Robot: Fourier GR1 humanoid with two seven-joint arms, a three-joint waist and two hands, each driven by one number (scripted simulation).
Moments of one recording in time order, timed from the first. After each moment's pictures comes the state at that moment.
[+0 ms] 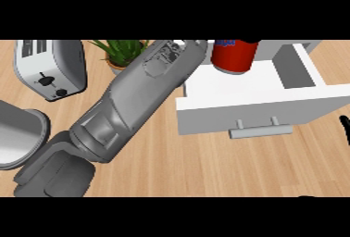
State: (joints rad) left arm -1.49 0.00 -0.40 -0.47 0.40 0.59 0.09; right arm 0.18 -0.05 -0.26 -2.14 -0.10 0.19 0.14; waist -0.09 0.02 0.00
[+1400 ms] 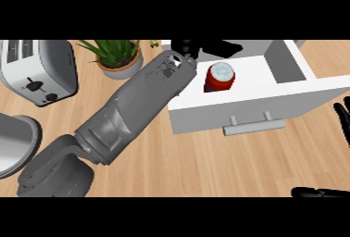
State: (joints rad) left arm -1.43 0.00 -0.64 -0.37 0.53 0.76 -0.03; right arm 0.09 -0.07 -0.23 -2.14 -0.09 0.18 0.17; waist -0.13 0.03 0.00
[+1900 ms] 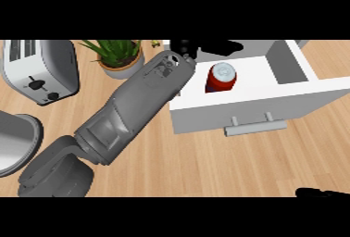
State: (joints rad) left arm -1.42 0.00 -0.61 -0.37 0.60 0.78 -0.08; right arm 0.09 -0.13 -0.24 -2.20 0.04 0.19 0.11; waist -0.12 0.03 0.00
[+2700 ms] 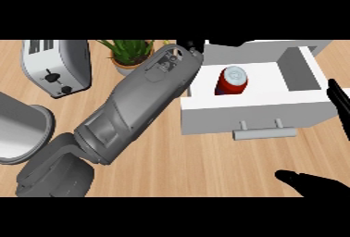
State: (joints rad) left arm -1.46 0.00 -0.58 -0.41 0.70 0.82 -0.13; right arm 0.03 -0.24 -0.05 -2.17 0.54 0.16 0.02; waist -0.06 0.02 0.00
